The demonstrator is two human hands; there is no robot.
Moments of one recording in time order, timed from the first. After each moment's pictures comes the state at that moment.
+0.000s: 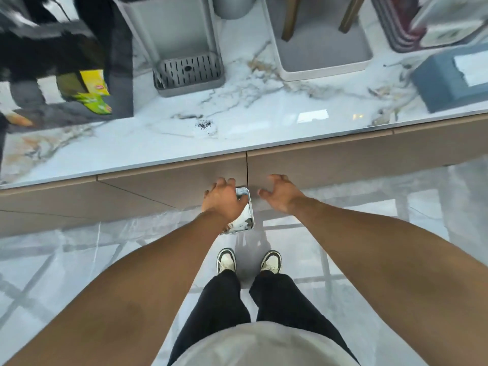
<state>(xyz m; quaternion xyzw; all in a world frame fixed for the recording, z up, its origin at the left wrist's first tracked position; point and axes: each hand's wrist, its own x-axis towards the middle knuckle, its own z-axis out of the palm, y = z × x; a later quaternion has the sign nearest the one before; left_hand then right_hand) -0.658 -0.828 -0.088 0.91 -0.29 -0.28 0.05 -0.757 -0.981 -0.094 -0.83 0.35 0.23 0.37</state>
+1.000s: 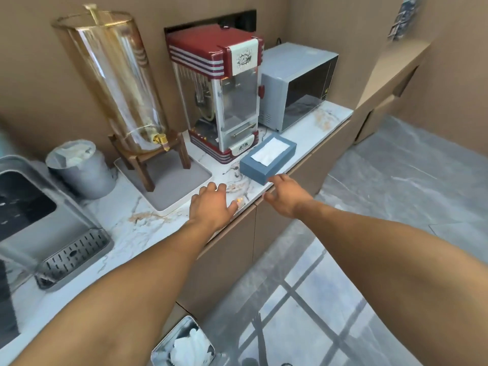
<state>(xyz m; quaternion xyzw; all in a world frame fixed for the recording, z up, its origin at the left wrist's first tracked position) -0.718 -1.083 0.117 0.77 -0.63 -0.06 0.06 -0.923 -1.163 0.122 -0.80 0.55 -0.06 0.22</state>
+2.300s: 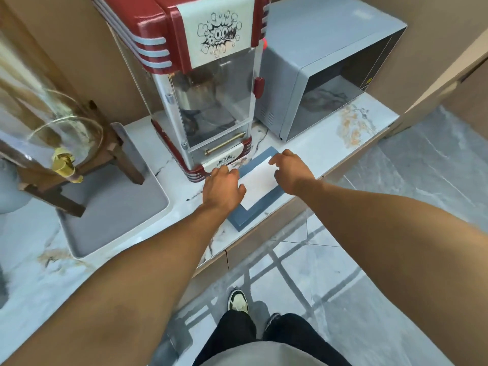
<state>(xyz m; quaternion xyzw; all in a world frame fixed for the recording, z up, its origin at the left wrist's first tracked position) -0.759 -1.404 0.036 0.80 -0.59 -0.12 0.09 -0.921 -1.515 0.058 -0.83 0.52 0.00 0.20</state>
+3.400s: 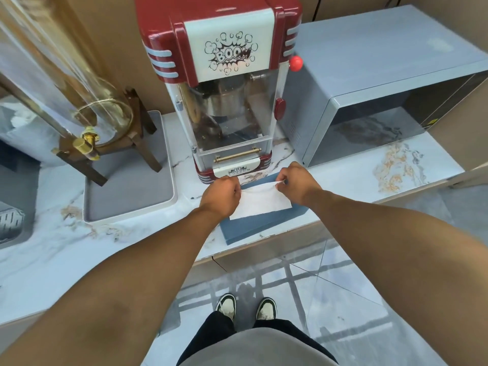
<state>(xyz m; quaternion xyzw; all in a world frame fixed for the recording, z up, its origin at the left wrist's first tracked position) -0.769 -1.423 0.045 0.85 -0.46 -0.19 0.14 -0.915 -1.597 0.039 -0.89 0.37 0.03 0.26</state>
